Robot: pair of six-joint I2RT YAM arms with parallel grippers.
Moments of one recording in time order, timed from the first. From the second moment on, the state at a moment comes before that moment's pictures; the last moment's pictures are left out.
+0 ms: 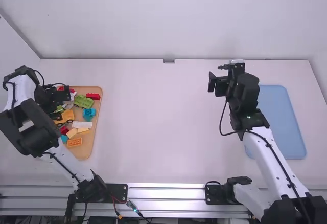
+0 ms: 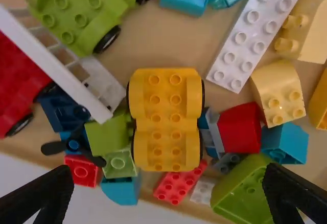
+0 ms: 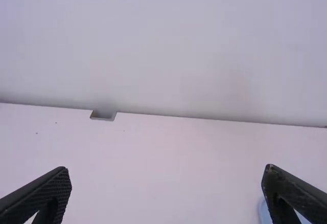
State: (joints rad) left arm 0.67 2.03 1.70 -1.18 0.04 1.80; right arm 0.14 1.16 0.83 0.02 -0.02 0.00
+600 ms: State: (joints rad) left arm 0.61 2.03 1.49 -0.98 -0.06 1.77; right arm 0.14 1.16 0.83 0.00 -0.02 0.00
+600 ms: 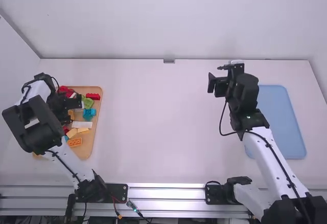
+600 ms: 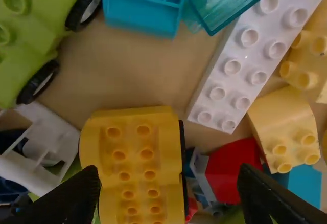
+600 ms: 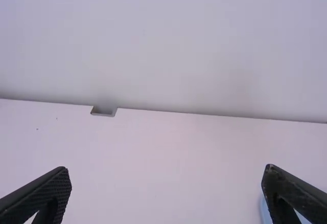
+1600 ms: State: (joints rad) left arm 0.64 2.10 1.49 -0.91 0.00 1.75; right arm 0.18 1.16 0.83 0.02 -0.02 0.00
